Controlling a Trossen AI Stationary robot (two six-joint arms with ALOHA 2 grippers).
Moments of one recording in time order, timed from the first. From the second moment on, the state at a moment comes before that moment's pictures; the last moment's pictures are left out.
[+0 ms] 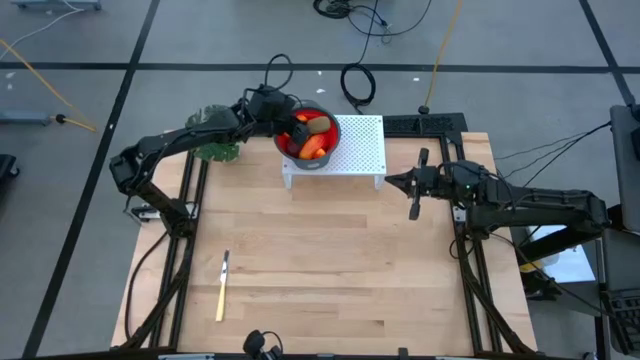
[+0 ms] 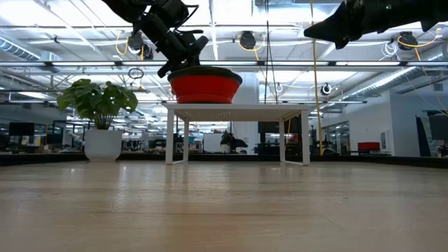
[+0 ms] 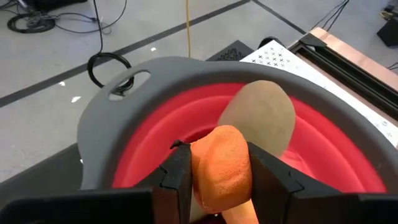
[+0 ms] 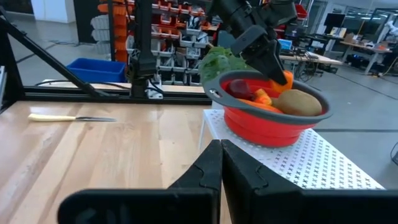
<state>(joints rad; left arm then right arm) 0.59 1.56 1.31 -0.33 -0.05 -0.25 -0.18 0.66 0.50 0.08 0.05 -0.13</state>
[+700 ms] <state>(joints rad) 0.59 1.55 1.31 -0.34 -0.08 -0.25 -0.18 0.66 0.50 0.08 0.04 -0.14</state>
